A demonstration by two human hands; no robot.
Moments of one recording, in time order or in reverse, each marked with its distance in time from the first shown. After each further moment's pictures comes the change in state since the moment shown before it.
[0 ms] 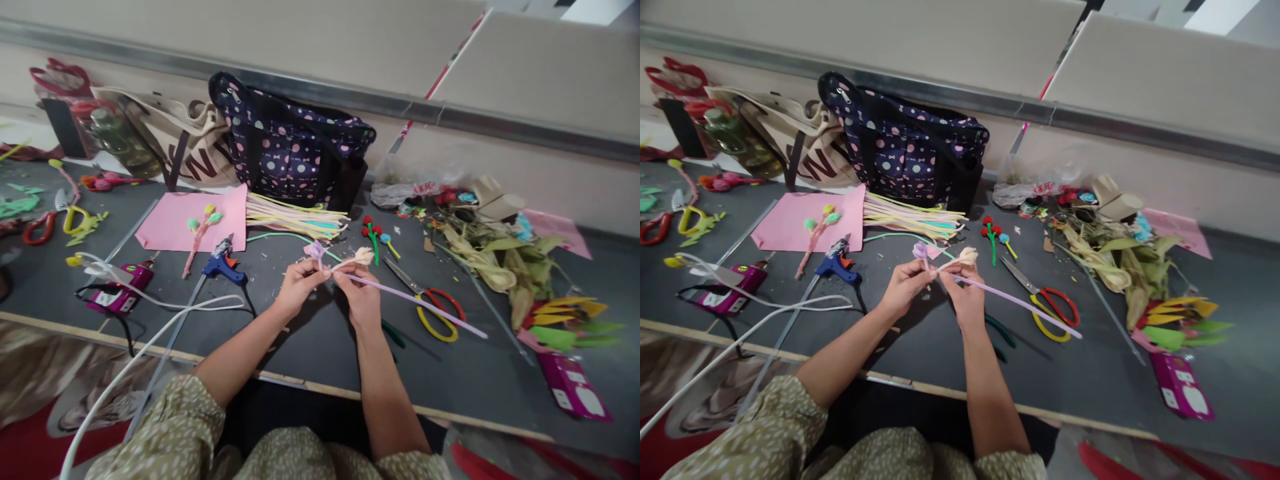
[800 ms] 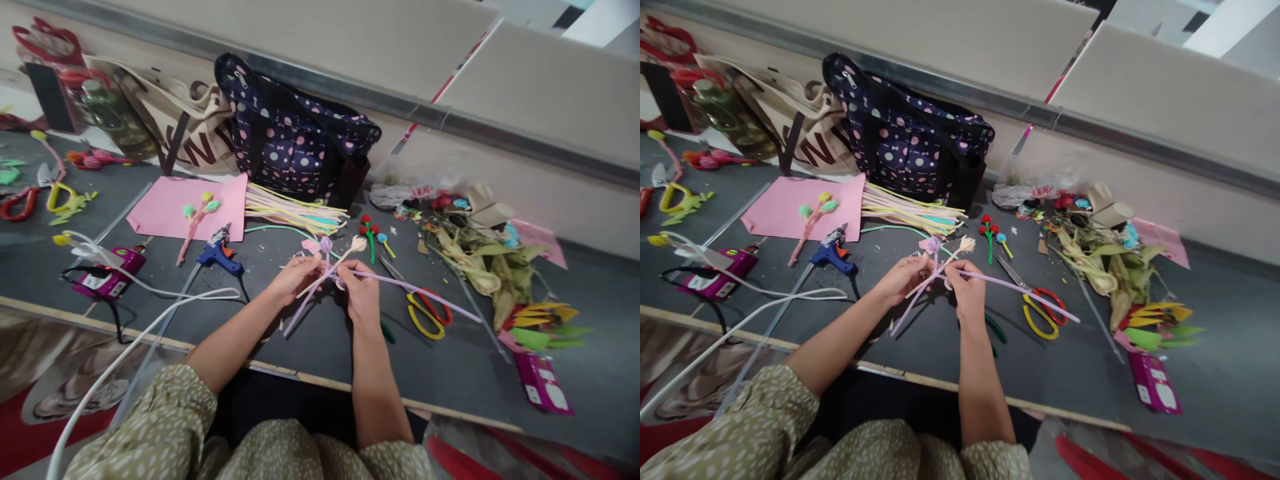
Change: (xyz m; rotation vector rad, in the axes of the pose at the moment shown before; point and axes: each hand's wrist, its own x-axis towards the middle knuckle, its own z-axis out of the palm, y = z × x) left_hand 0.008 0.003 -0.005 -0.300 -0.151 -0.408; right_hand 0.003 -0.003 -0.003 0.161 0.063 0.255
